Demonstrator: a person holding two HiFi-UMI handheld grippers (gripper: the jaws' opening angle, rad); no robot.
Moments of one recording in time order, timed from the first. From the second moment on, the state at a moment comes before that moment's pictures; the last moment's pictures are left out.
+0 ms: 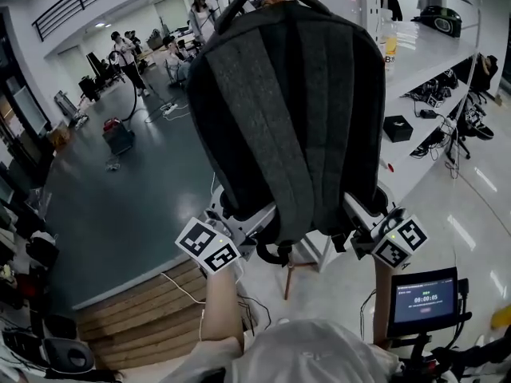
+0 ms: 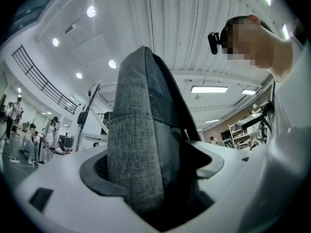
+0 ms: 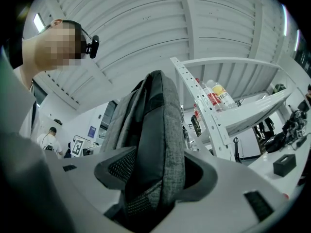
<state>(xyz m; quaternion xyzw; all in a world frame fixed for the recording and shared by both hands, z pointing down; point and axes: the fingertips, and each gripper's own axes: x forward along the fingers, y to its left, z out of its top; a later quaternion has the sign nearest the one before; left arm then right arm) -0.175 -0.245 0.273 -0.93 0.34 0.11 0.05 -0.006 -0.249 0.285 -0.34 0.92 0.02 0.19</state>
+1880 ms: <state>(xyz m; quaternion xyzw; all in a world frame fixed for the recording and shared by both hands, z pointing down) -0.147 -0.305 0.274 -0.93 0.34 0.10 -0.06 0.019 -0.299 0.279 -0.37 0.92 -0.04 0.12</state>
